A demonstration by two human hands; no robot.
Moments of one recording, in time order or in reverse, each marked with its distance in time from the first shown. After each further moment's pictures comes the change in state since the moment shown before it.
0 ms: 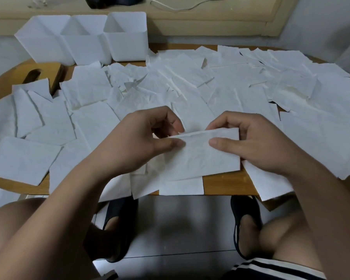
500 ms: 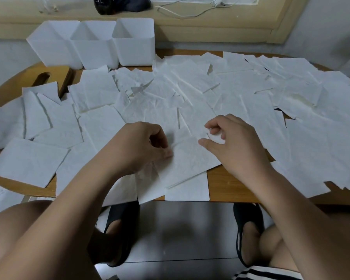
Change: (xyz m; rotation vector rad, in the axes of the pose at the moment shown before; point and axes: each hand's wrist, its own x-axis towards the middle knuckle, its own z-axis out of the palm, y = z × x) left_hand 0.008 -0.028 -0.002 0.264 0.018 -0.303; right_hand 0.029 0.026 0.051 -0.437 0.383 -0.001
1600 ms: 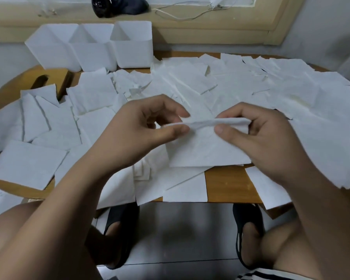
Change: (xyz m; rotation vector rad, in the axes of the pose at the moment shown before) left_hand -0.017 0.031 -0.021 -0.438 0.105 0.361; right_hand -0.012 -0.022 -0.066 0.479 -0.084 -0.050
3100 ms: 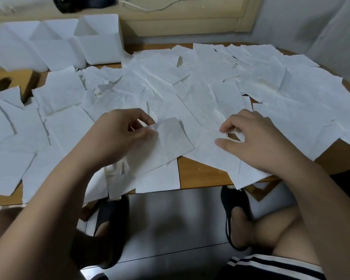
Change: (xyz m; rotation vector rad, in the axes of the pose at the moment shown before) left_hand 0.012 -0.025 0.026 0.312 -0.060 -0.214; right_hand -0.029 0.059 -0.047 -0.630 -0.091 0.237
